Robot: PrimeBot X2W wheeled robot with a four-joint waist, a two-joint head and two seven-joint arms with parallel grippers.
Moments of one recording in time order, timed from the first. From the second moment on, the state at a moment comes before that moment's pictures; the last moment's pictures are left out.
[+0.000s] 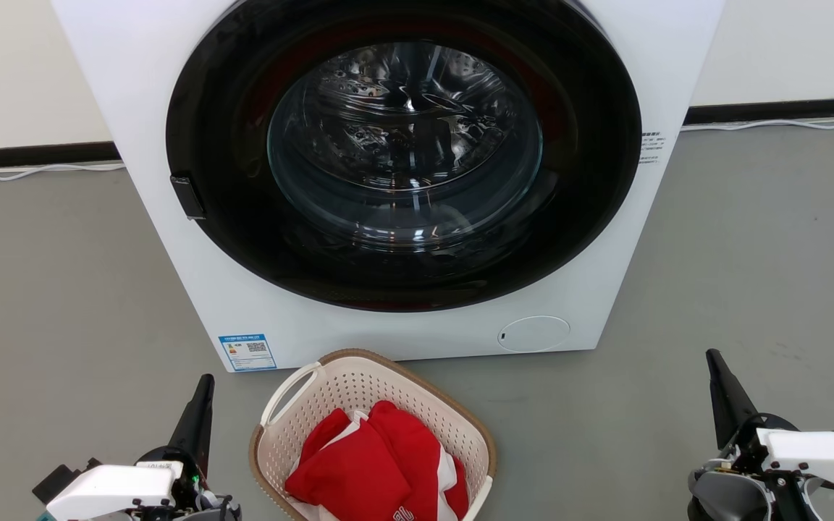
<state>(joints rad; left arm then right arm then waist) -0.05 0.04 0.08 0.27 -1.60 -0.12 0.11 -0.08 -0.05 -0.13 0.27 1.60 0.12 0.10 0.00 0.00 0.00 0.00</state>
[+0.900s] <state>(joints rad) -0.05 0.04 0.08 0.27 -1.60 -0.12 0.11 -0.08 -0.05 -0.13 0.27 1.60 0.12 0.10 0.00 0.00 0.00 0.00</state>
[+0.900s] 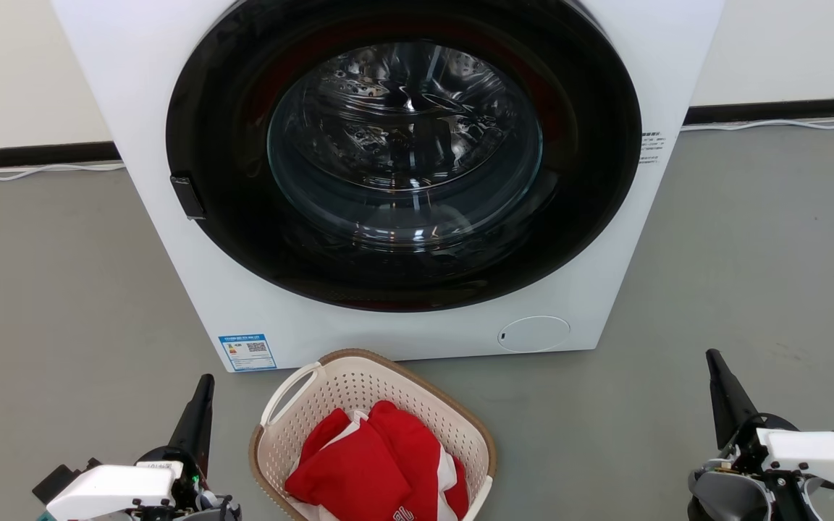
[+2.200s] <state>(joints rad) -0.01 0.03 0.08 0.32 -1.60 -0.12 0.10 -0.05 -0.04 -0.12 0.32 1.60 0.12 0.10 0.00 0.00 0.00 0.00</state>
